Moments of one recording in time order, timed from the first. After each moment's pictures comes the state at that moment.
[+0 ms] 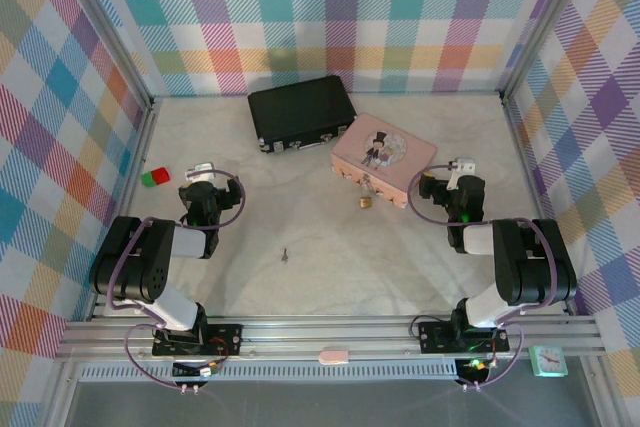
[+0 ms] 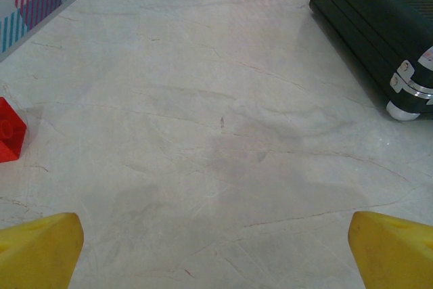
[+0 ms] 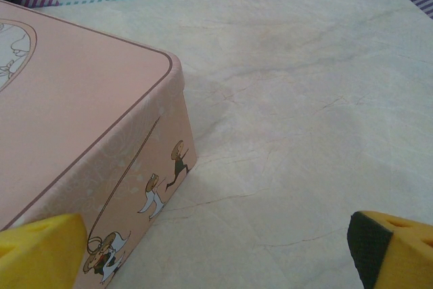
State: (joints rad) left arm -0.09 1.57 0.39 0.80 -0.26 -0.13; right arm 0.02 1.52 0.40 0.73 0.04 0.08
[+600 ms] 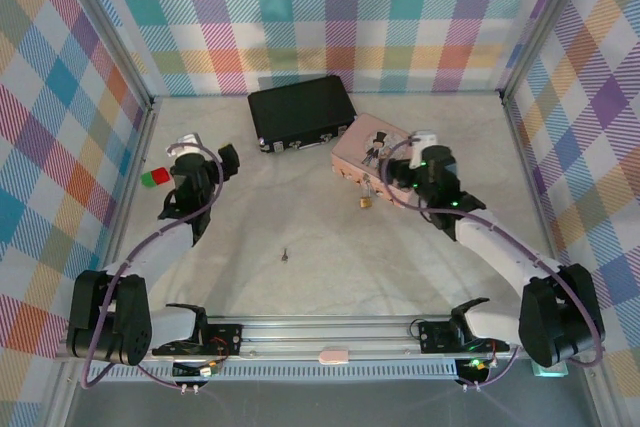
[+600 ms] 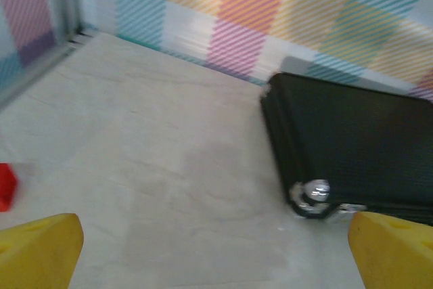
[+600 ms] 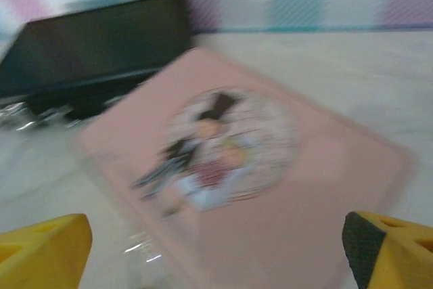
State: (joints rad) left arm -0.14 1.24 0.65 0.25 -0.24 -0.39; right arm 0.43 1.23 0.76 0.01 0.08 0.20
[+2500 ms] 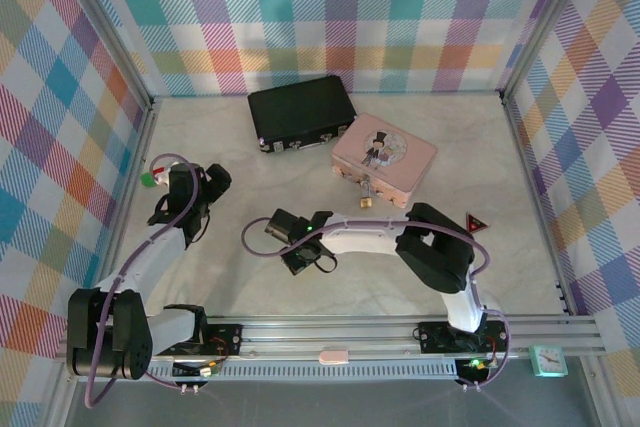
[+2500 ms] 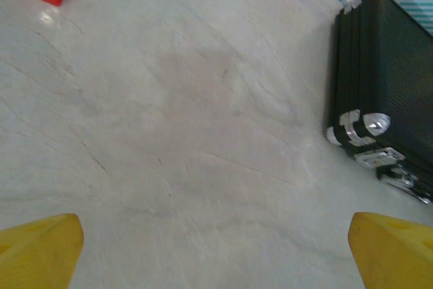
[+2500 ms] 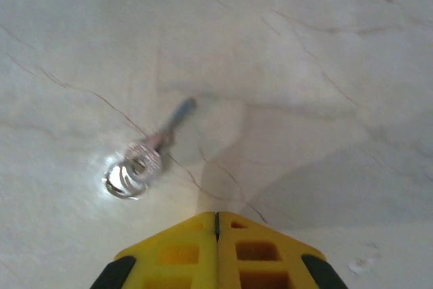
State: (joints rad) left arm -0.06 1.15 0.63 -0.14 -0.14 -0.77; right arm 1.13 1.96 1.30 -0.57 0.07 0.42
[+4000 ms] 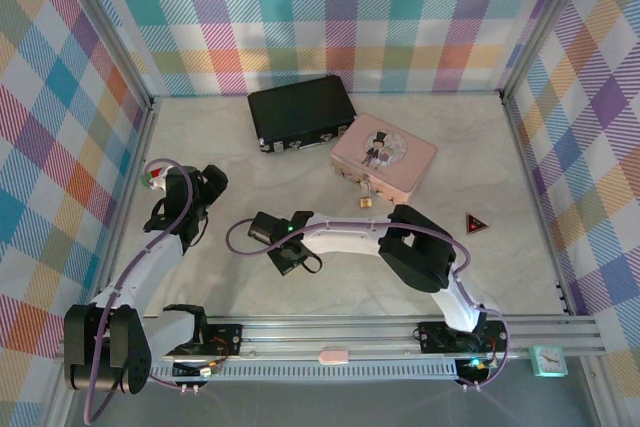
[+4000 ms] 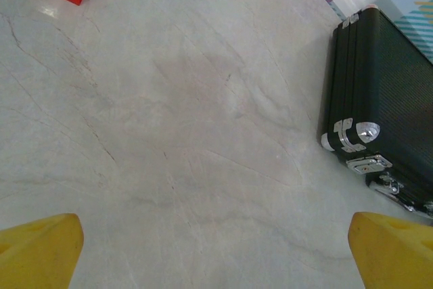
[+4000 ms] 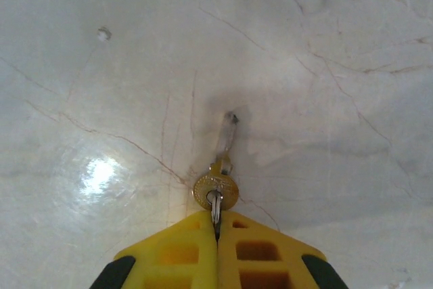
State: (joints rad) left arm -0.06 1.08 0.62 -0.19 -0.16 -0.83; right arm 1.17 2.08 1.48 -0.69 0.14 0.47
